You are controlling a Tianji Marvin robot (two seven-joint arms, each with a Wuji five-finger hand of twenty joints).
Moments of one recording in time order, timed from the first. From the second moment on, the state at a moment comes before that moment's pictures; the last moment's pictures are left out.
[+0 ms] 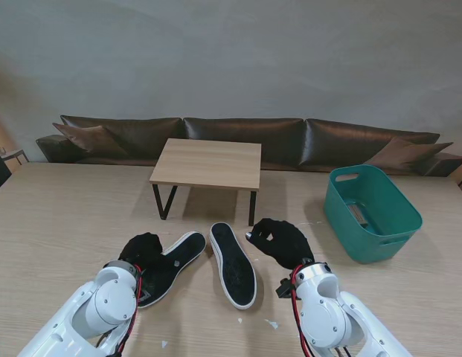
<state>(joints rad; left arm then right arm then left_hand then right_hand) 1.61 -1.15 -1.22 -1.58 0.46 0.34 0.08 -1.61 -1.16 1.08 -1.70 -0.53 0.10 -0.23 0.80 -0.84 0.58 -0.24 0.78 0.33 1.10 0.81 1.23 0.28 0.30 0.99 1.19 0.33 0.69 0.67 0.83 0.40 1.33 0.53 0.13 -0.32 0.94 -0.11 0.70 0.06 0.68 0.65 0.84 0.11 0.67 0.61 1.01 0.19 0.64 0.57 0.73 0.31 1.15 0.63</state>
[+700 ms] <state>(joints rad) 1.76 -1.14 -1.35 -1.75 0.40 -0.04 0.13 -1.48 -1.19 0.98 -1.63 -0.43 0.14 -0.27 0.83 -0.84 0.58 -0.25 0.78 0.34 1.10 0.81 1.23 0.29 0.30 1.02 1.19 0.35 0.67 0.70 0.83 0.41 1.31 0.53 0.20 -0.47 0.93 -0.11 0.39 0.02 0.56 0.56 0.51 0.12 0.65 0.54 0.82 0.20 0.59 0.54 0.73 0.31 1.10 0.63</state>
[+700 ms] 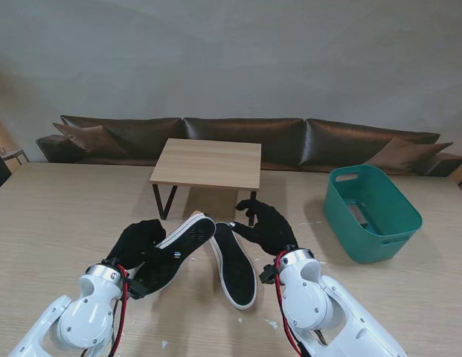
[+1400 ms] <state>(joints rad) 1.73 -1.13 -1.32 -1.79 0.40 -0.18 0.09 -1.39 -1.18 0.92 -1.58 -0.24 -0.08 -0.12 0.84 -0.84 0.58 -0.25 0.78 0.34 1.10 0.81 1.23 0.29 0.29 1.03 1.18 0.35 0.66 0.72 0.80 0.41 1.29 0.55 0.30 -0.73 1.02 -0.12 0.19 0.01 0.54 0.65 0.33 0.14 0.67 0.42 0.78 0.25 0.41 0.42 0.71 0.34 1.01 0.69</state>
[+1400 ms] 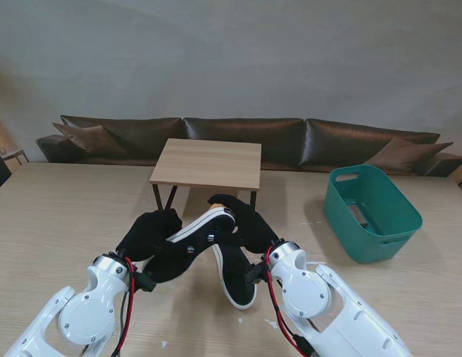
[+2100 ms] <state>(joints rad) 1.71 -1.14 -1.32 -1.74 0.46 -0.16 0.18 -1.34 -1.26 0.79 -1.44 -0.23 -0.15 -0.40 0.90 -0.91 0.58 -0.25 0.77 0.33 1.01 0.73 1.20 0.29 0.24 1.02 1.09 0.38 0.54 0.72 0.61 0.43 1.15 0.53 0.47 -0.95 1.13 -0.39 0.78 0.17 1.10 0.42 1.14 0.16 0.74 0.73 1.28 0.16 1.21 0.76 0.73 0.29 1.36 0.65</state>
